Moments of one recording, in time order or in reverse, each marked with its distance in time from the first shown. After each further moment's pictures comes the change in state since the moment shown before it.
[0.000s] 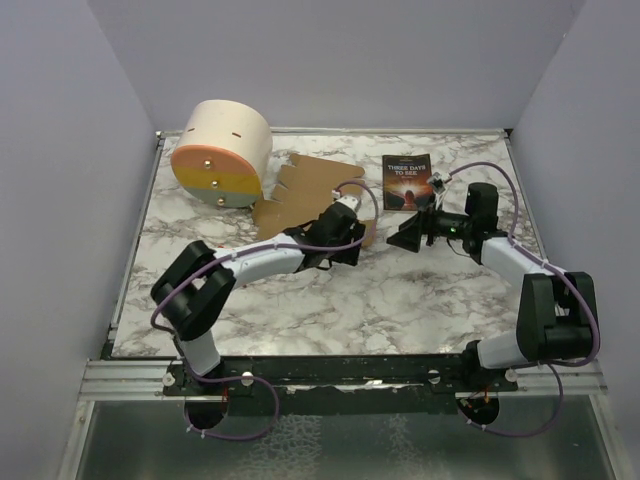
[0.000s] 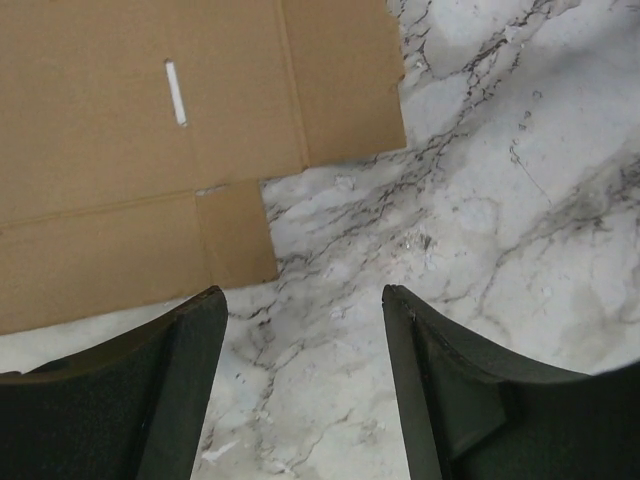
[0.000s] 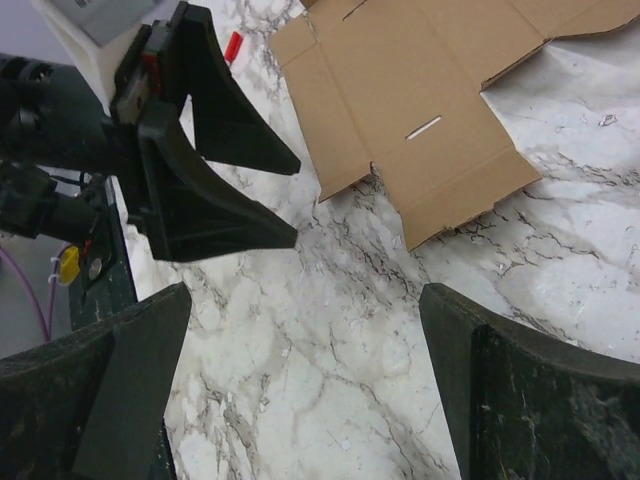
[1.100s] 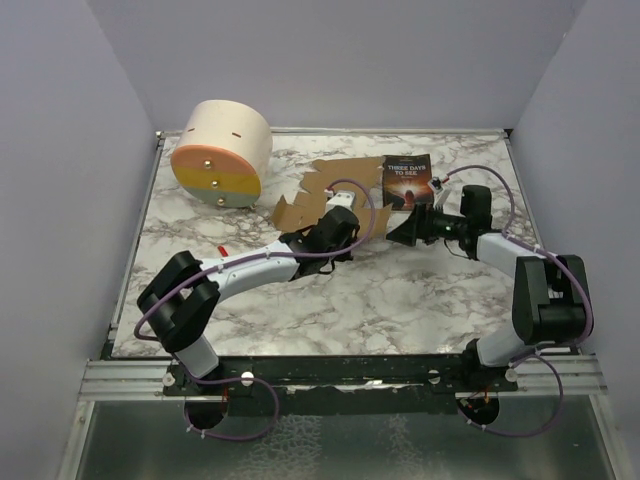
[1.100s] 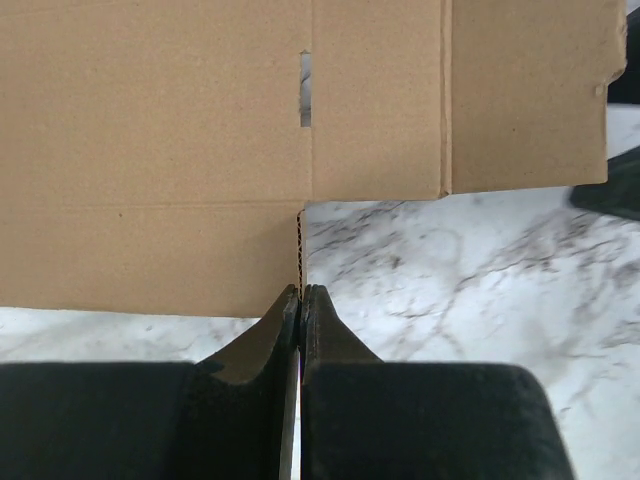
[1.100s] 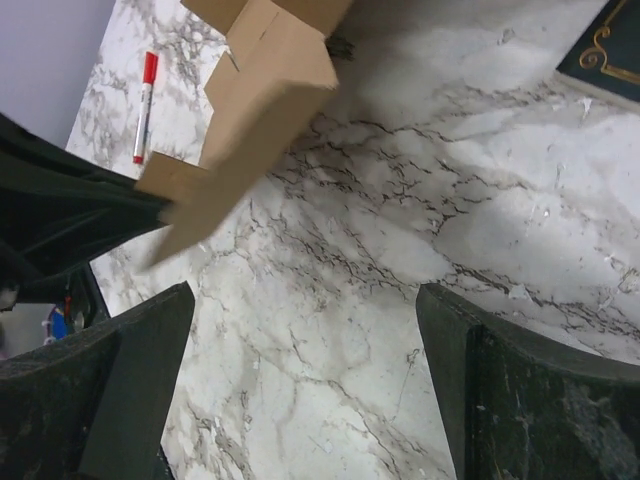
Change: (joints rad) left arm -0.089 -0.023 0.047 -0.065 -0.213 -0.111; right arm 0.000 0.093 0.023 -0.013 0.167 0.097
